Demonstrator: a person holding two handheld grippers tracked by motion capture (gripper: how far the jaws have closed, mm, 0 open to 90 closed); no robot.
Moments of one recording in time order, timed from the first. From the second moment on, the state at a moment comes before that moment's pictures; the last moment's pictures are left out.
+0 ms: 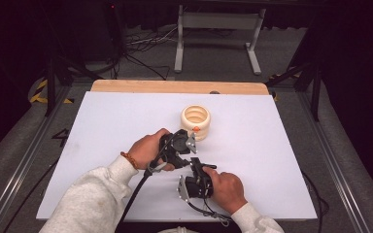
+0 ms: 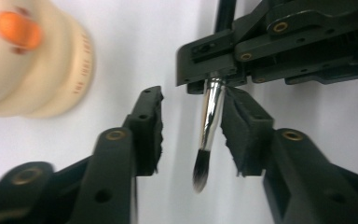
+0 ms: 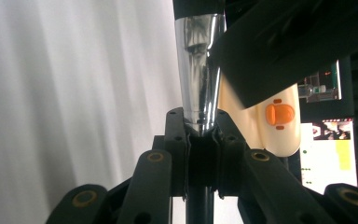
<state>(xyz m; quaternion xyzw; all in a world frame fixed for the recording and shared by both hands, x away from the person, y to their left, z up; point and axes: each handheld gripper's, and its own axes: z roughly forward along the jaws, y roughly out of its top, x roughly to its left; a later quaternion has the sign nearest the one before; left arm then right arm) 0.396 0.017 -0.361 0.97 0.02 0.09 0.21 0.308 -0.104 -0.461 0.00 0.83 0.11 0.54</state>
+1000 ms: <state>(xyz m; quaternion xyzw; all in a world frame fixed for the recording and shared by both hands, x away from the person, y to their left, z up) 0.335 0.189 -0.408 0.82 0.19 0.24 0.49 0.324 -0.158 -0.428 0.14 0.83 0.26 0.46</state>
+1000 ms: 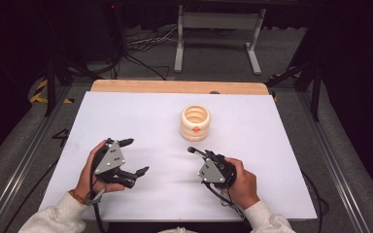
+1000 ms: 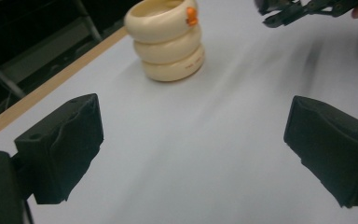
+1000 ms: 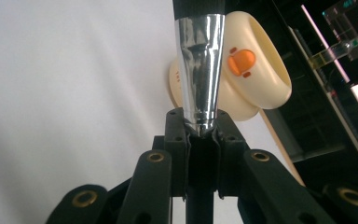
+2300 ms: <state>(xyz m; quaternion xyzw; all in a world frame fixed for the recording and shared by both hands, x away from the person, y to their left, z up) 0.314 0.270 -0.450 0.76 0.30 0.23 0.53 0.376 -0.213 -0.391 0.28 0.73 0.56 0.27</state>
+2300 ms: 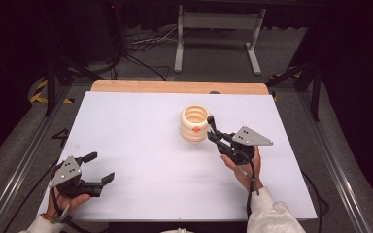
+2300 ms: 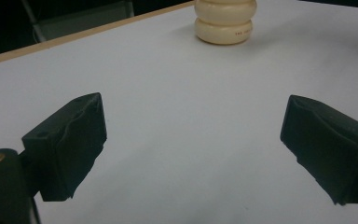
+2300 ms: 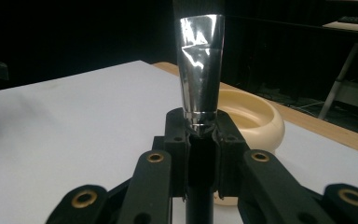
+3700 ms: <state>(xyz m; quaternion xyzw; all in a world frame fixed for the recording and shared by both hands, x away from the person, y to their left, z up) 0.318 0.266 -0.451 0.77 0.28 0.22 0.54 0.442 -0.181 -0.369 0.29 0.67 0.63 0.25</state>
